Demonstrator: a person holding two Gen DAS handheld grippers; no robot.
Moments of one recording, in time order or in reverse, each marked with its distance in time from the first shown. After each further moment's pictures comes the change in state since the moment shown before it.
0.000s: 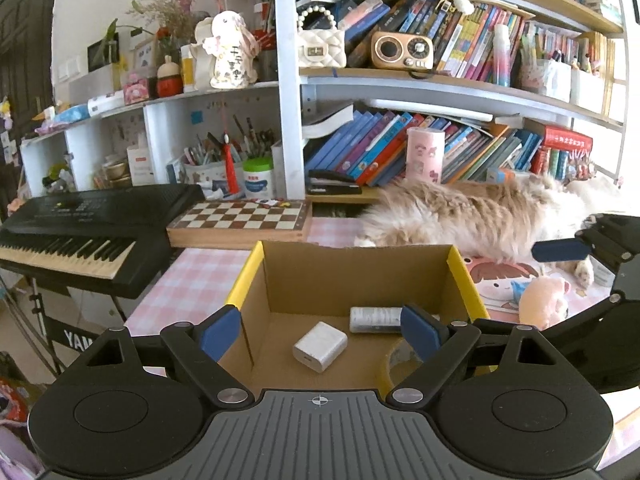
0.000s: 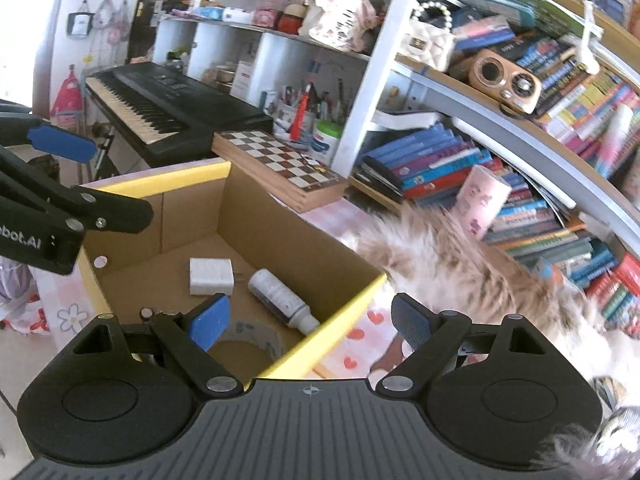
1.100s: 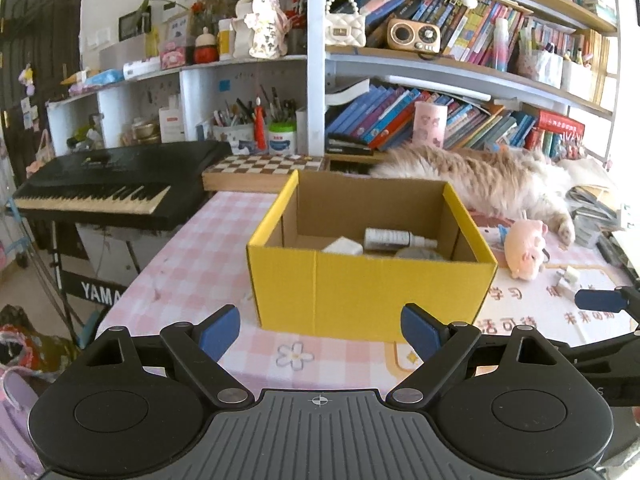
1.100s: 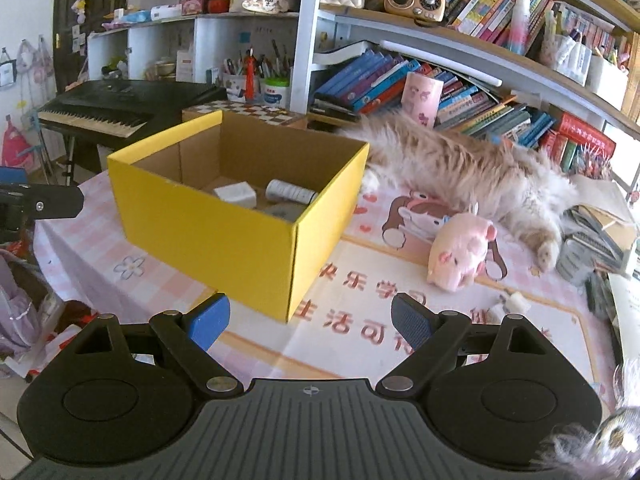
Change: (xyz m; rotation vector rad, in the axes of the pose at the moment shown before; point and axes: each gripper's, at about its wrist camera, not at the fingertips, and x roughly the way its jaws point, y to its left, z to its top) left arm -0.089 0.030 -0.074 -0.048 0.066 0.007; right arm -0.087 0.073 -0.077 0.297 0.104 -0.104
